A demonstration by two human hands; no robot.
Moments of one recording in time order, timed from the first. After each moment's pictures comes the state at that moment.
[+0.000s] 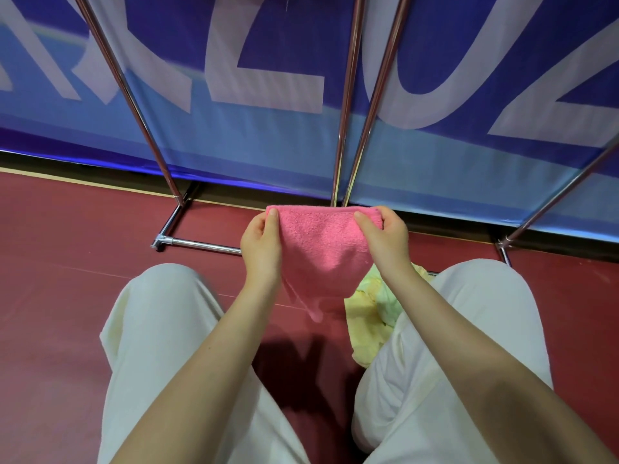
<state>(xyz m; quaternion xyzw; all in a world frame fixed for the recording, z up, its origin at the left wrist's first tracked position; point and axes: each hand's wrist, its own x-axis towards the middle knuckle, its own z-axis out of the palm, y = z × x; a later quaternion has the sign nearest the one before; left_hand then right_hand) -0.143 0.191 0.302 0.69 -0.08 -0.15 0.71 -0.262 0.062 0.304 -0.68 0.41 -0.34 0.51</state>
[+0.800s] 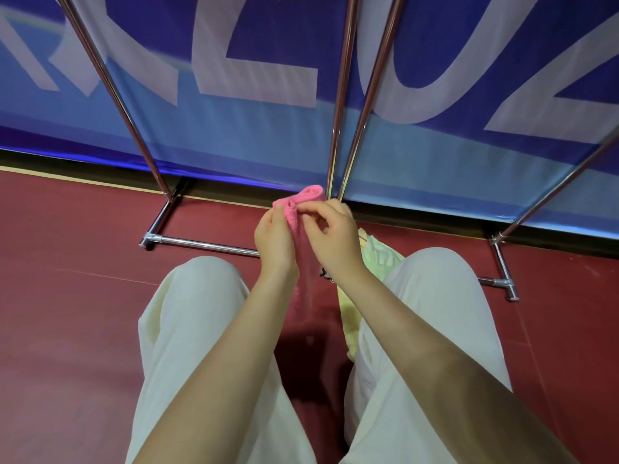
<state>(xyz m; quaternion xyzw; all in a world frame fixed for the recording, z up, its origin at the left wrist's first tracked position) -0.155 0.158 0.318 0.59 0.03 -0.28 0.75 -0.216 0.102 0.305 -0.80 0.29 -0.34 0.40</state>
